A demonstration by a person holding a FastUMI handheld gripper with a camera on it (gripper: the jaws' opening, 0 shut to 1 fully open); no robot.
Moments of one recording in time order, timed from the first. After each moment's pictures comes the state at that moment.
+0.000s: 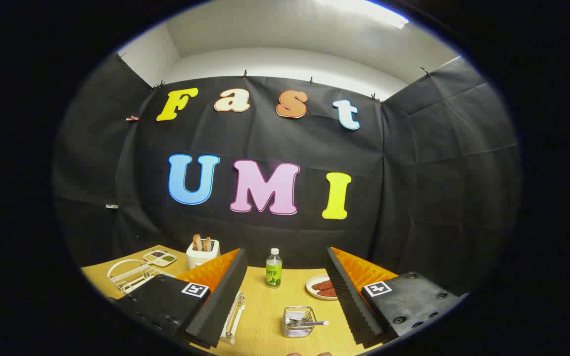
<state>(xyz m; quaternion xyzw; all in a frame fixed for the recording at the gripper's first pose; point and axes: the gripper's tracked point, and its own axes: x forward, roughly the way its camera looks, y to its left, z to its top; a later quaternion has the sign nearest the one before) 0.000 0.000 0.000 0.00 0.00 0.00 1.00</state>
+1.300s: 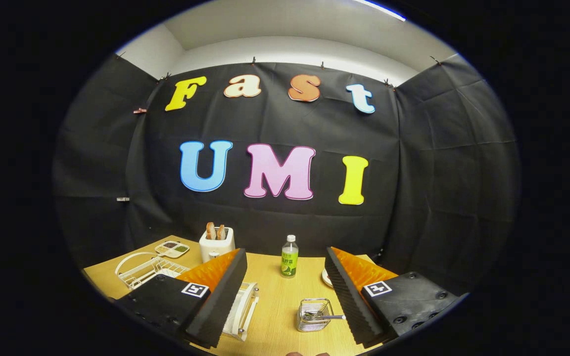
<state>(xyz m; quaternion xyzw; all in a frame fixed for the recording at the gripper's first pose) 0.019 0.037 -0.028 0.00 0.05 0.05 1.00</state>
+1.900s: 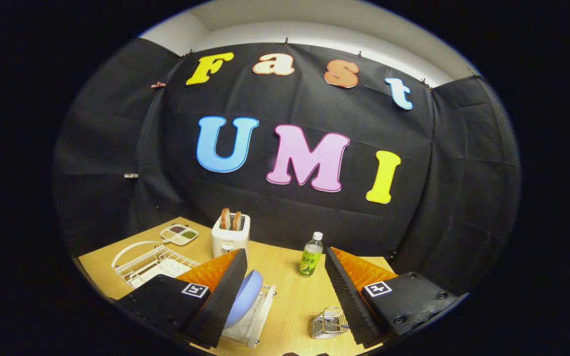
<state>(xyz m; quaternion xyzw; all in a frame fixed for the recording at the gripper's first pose) 0.087 0.122 -0.063 -0.07 0.12 0.10 0.99</state>
